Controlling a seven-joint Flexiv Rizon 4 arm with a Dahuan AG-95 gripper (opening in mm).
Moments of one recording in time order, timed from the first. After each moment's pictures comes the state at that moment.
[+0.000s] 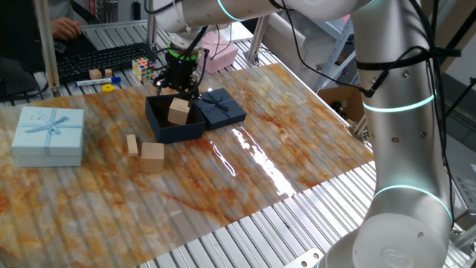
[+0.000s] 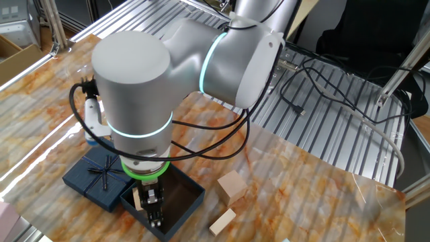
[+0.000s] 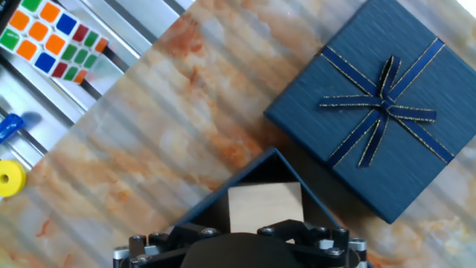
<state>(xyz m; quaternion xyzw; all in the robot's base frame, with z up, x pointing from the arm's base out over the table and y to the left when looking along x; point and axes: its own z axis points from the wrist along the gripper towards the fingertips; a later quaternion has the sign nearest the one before) 0.697 0.025 0.059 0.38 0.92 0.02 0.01</state>
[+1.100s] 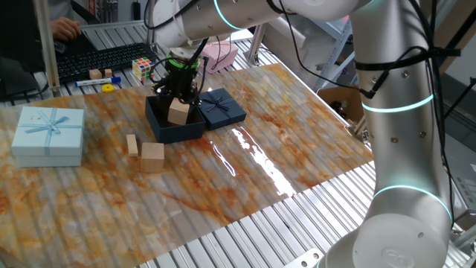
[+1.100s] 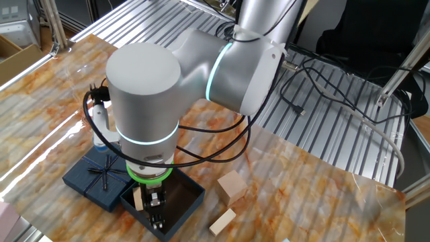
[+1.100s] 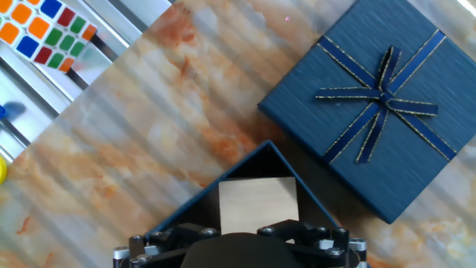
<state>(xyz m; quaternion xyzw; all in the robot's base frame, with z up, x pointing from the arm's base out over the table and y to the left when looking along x) 0.698 0.024 0.038 0.38 0.92 0.01 0.02</state>
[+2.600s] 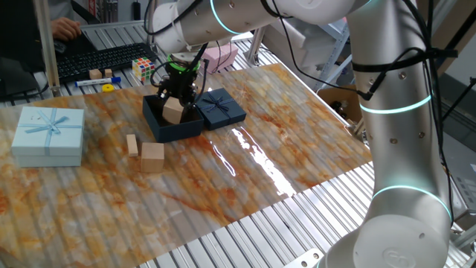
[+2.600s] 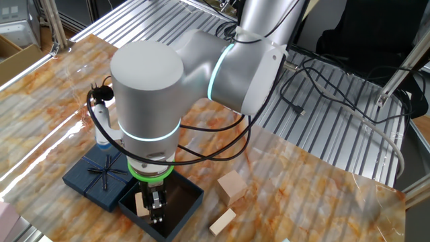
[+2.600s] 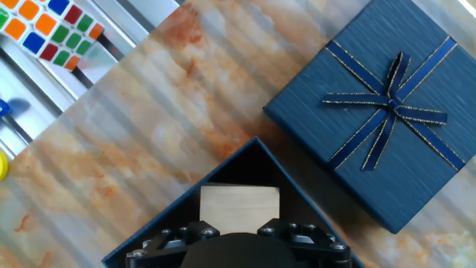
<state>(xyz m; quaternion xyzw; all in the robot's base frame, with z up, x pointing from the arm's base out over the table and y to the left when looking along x) 0.697 0.023 0.038 0.36 0.93 0.02 0.03</state>
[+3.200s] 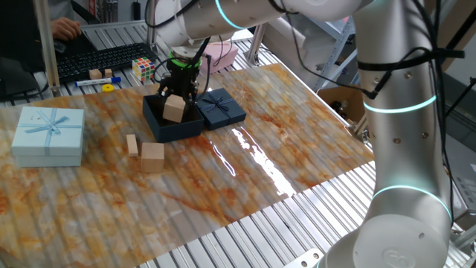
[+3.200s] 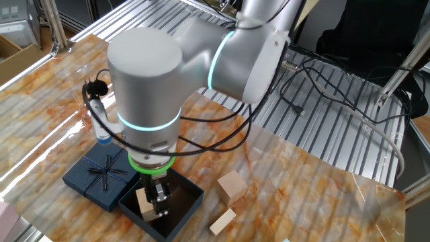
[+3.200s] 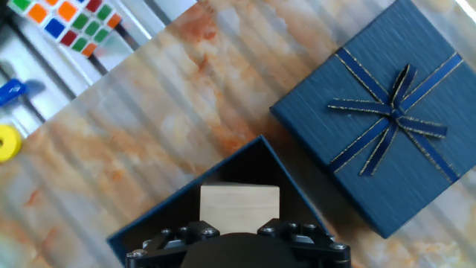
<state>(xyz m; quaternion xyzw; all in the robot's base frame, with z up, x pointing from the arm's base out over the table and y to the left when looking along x) 0.688 0.027 0.061 0.31 0.95 0.02 0.03</state>
